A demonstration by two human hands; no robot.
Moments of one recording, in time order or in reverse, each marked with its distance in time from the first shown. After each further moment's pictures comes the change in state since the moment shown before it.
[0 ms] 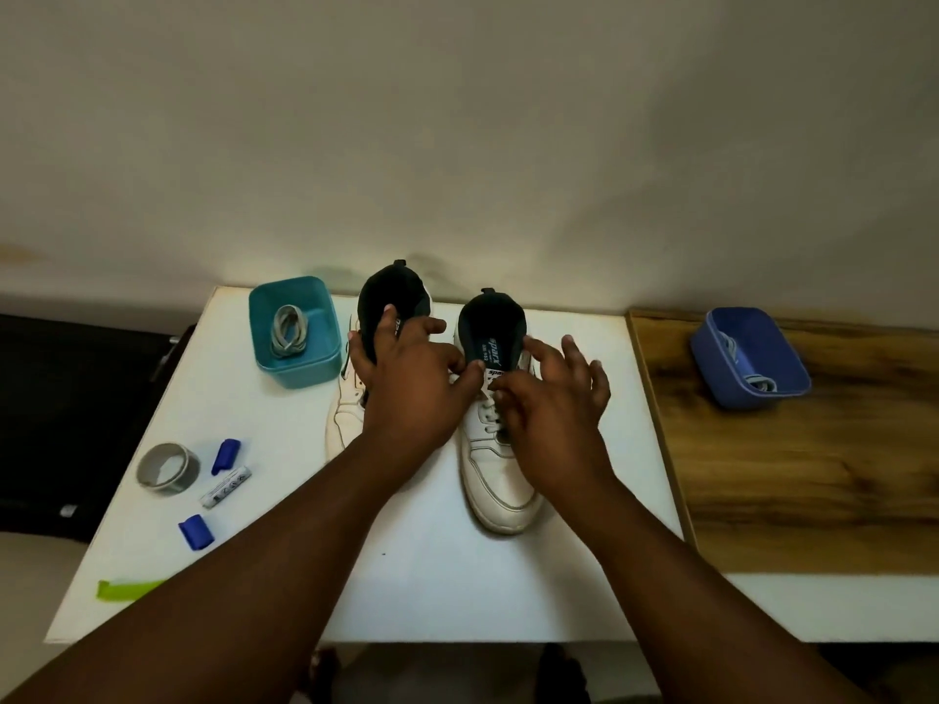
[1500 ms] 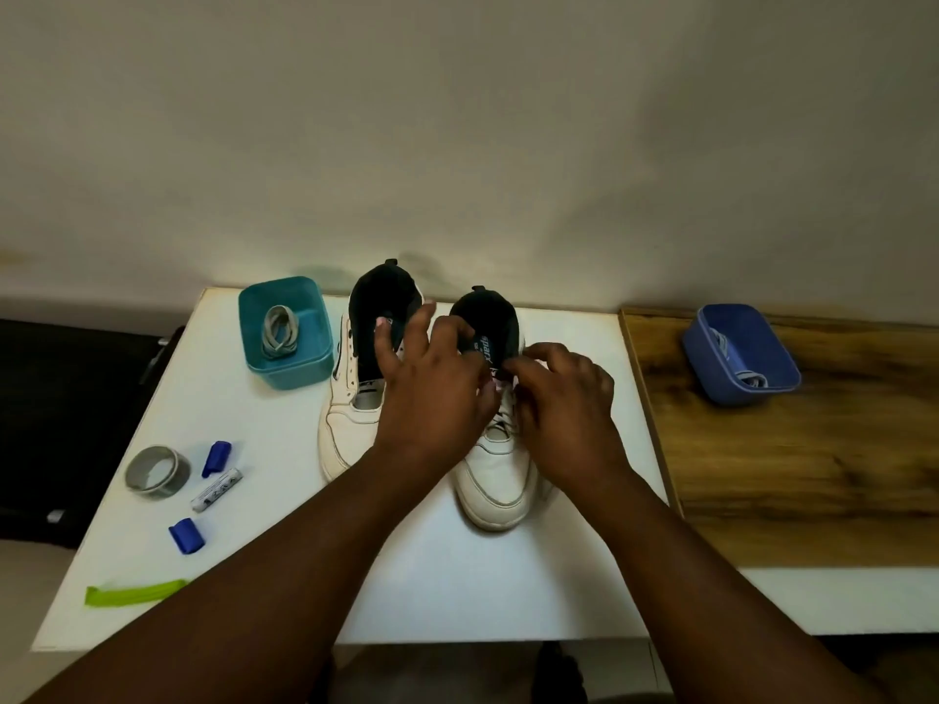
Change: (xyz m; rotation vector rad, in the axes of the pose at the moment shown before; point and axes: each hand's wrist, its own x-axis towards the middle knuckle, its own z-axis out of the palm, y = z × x) left_hand -0.013 0.018 0.005 0.284 0.026 0.273; right_hand 0.002 0.013 -0.014 -0.044 -0.025 -0.018
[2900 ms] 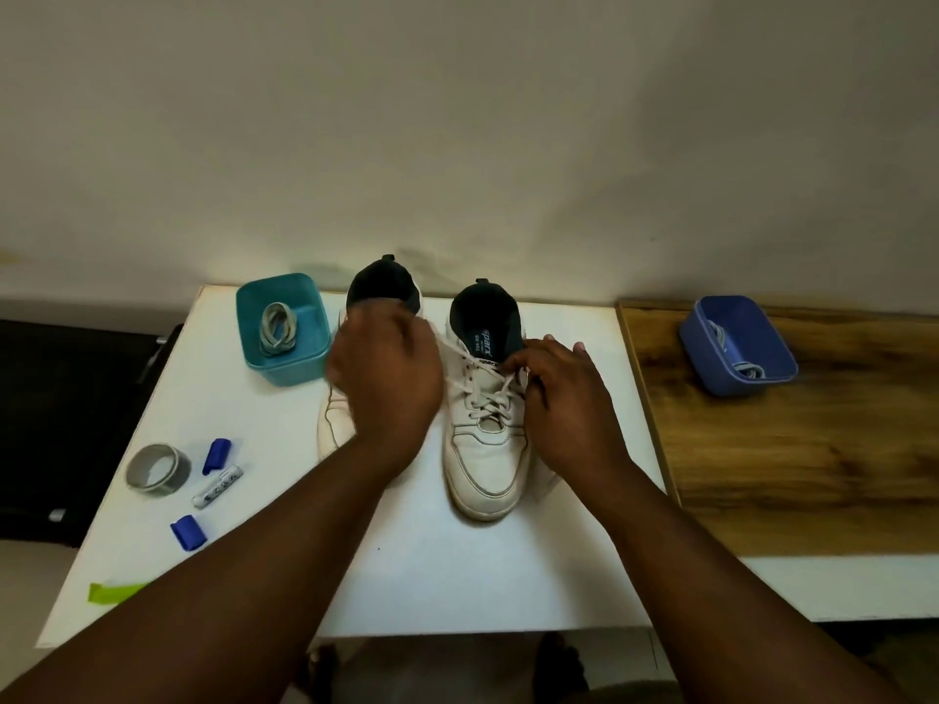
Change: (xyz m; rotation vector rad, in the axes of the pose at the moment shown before) left_hand 0.008 -0.013 -0.020 -0.520 0.378 -0.509; right_hand 0.004 0.009 0.005 0.223 0.023 -0.016
